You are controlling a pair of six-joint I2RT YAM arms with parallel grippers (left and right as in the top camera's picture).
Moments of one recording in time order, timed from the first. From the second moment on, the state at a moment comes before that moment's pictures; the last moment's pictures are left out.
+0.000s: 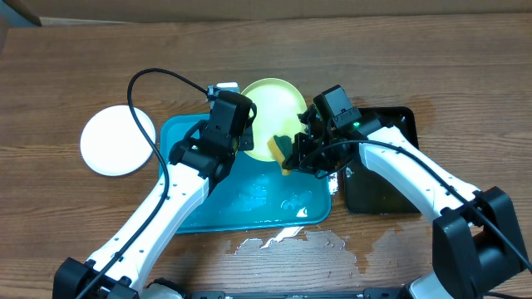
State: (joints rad) left arm -0.45 1.45 1.05 -0.48 -0.28 -0.41; right arm 0.48 1.73 1.20 -0.70 -0.61 0.60
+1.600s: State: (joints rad) left arm -0.76 1.23 1.05 -0.76 -1.17 -0.42; right arm 0.11 1.72 1.20 -0.88 -0.26 0.54
